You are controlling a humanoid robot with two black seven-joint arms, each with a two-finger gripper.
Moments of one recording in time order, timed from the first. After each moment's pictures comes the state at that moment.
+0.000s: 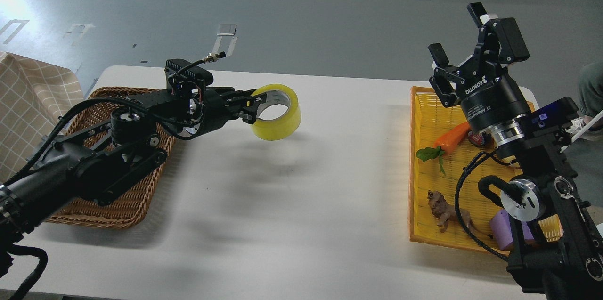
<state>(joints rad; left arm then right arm) -0.71 0.52 -0.70 -1.17 2.02 -0.27 -0.19 0.22 0.00 1.48 1.55 -1.06 0.25 0.08</state>
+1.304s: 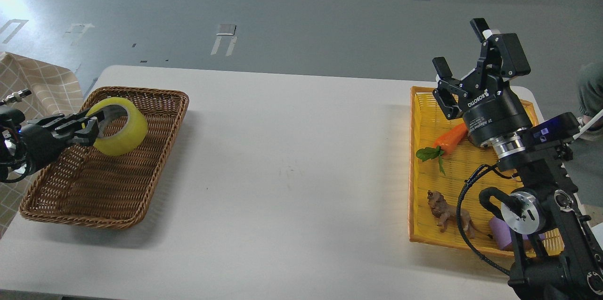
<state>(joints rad) -0.36 0.93 -0.70 -0.92 1.75 0.13 -0.42 0.16 0.00 1.48 1.57 -1.06 0.22 0.08</state>
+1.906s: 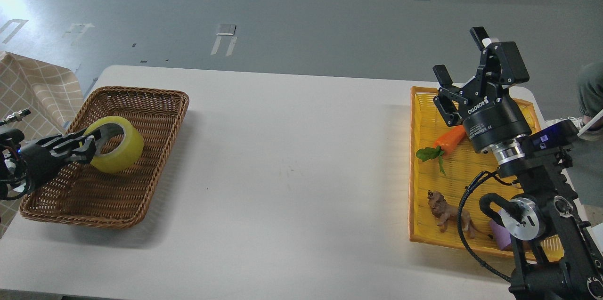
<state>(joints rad) -0.33 0.87 -0.70 -0.84 1.73 0.15 -0.46 0.13 0.00 1.48 1.57 -1.06 0.21 0.08</state>
